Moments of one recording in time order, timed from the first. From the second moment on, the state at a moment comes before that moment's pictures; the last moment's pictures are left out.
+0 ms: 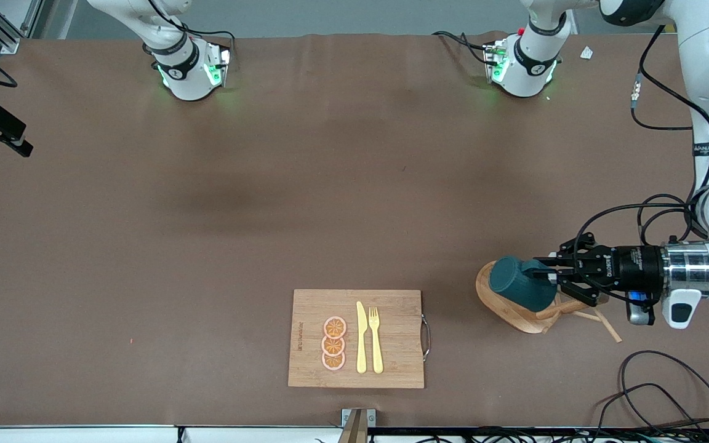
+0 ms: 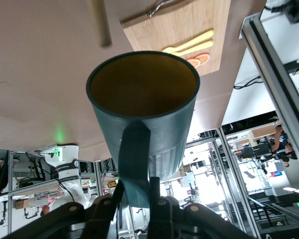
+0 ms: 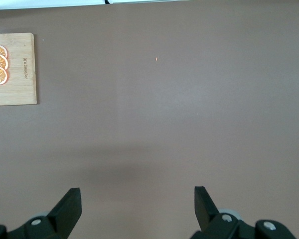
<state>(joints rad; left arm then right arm) 0.08 0.66 0.00 -1.21 -1.07 1.52 -0.94 -0.07 -0.09 0.02 -1.56 0.01 1.58 0.00</state>
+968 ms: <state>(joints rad) 0.12 0.71 0.01 -1.21 -1.03 1.52 -0.94 -0.07 -0.09 0.02 -1.56 0.01 1.58 0.00</state>
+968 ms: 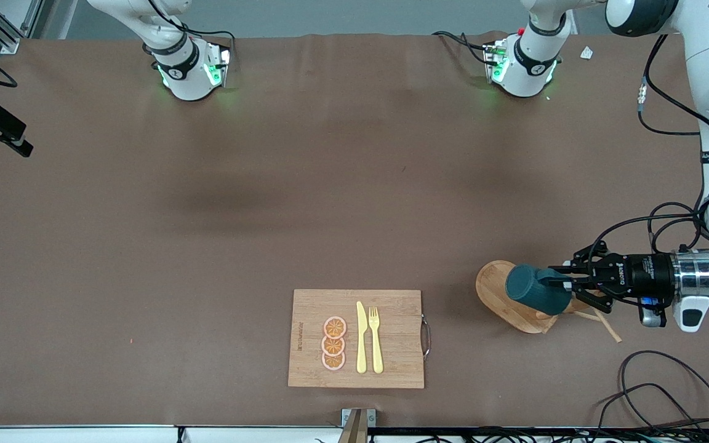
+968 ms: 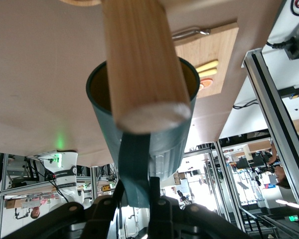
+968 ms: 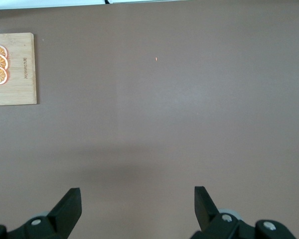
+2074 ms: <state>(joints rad) 0.13 0.73 0.03 -1.21 -1.01 1.52 -0.86 -0.07 -0.09 0.03 -1.56 0.01 1.58 0.00</state>
